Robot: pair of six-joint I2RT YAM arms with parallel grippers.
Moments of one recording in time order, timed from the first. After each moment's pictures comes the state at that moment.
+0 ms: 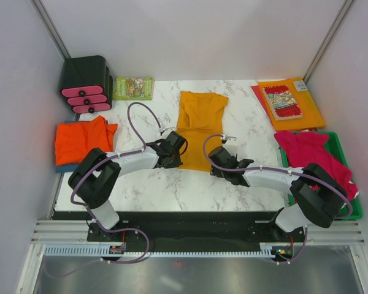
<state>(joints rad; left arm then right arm) -0.72 1.69 0.94 -0.30 -0.25 -0.76 0.80 1.47 0.69 -0.16 0.44 0.80</state>
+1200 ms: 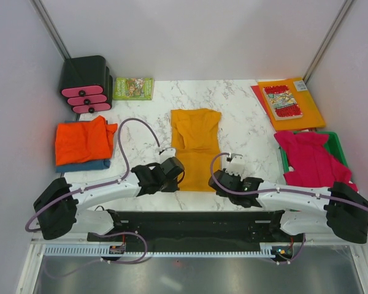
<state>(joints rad) -0.98 1.31 0.75 -0.47 -0.29 -0.86 1.07 1.22 0.59 -0.42 0.56 1.10</state>
